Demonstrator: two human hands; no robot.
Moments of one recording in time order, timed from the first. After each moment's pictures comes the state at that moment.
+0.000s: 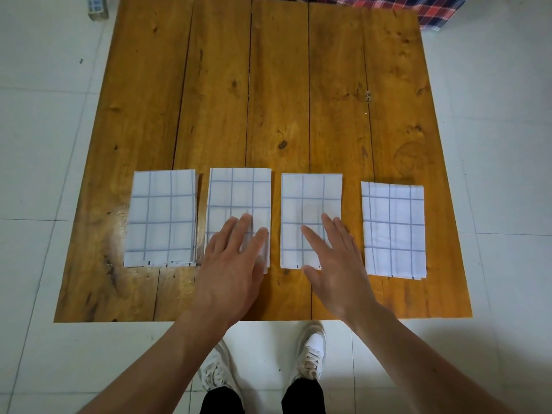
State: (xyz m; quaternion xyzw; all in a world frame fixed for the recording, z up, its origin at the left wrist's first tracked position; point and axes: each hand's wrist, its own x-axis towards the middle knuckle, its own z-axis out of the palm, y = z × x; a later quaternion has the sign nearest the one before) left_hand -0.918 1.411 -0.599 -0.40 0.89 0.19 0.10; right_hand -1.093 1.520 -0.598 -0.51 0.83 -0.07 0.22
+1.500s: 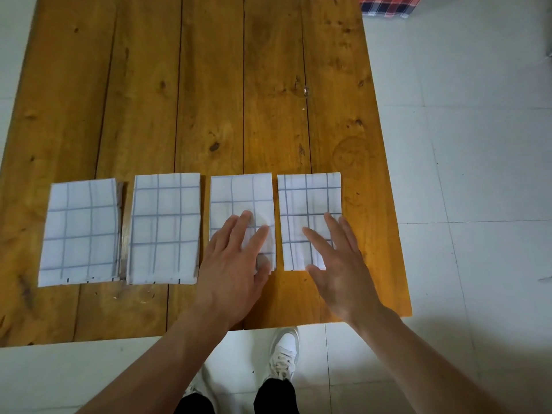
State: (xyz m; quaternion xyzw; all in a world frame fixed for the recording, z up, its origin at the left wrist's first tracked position) left_hand -1.024 1.459 -0.607 -0.38 0.90 0.20 0.08; right_hand -1.194 1.587 -0.603 -0.48 0.84 -0.16 0.20
